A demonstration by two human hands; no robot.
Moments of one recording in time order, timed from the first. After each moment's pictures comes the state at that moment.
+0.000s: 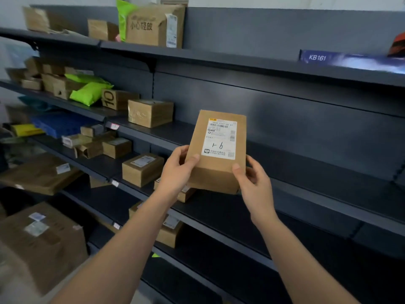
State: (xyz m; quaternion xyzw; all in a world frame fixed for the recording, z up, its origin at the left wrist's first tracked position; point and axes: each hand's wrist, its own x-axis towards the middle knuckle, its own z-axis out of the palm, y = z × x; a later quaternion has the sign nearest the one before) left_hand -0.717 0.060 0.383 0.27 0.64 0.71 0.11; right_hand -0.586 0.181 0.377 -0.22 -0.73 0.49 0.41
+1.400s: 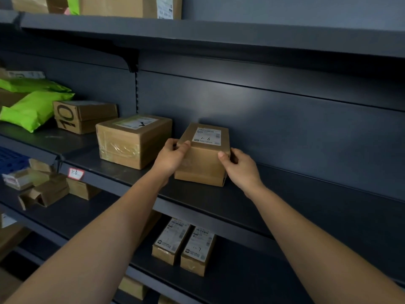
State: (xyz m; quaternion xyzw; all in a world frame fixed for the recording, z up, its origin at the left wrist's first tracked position) left_hand -1.083 0.226 0.400 0.28 0.71 0.63 0.16; right_hand -0.941 0.348 0.399 -0.30 -0.82 0.36 0.31
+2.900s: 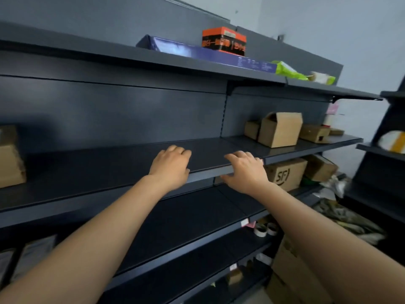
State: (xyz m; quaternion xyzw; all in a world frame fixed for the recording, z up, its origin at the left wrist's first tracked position) left_hand -0.693 0.269 0.419 0.81 0.54 0.17 -0.15; right_hand -0.490 0.242 0.427 -0.64 -0.74 -0.14 0.13
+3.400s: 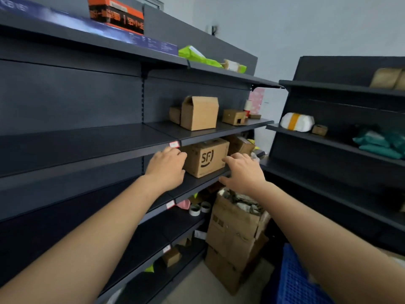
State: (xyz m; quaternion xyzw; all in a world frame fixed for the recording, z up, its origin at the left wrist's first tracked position) left_hand -0.456 0.205 0.399 0.87 0.44 0.19 -0.11; right_hand -0.264 0.126 0.413 -0.75 -0.64 -0.14 0.07
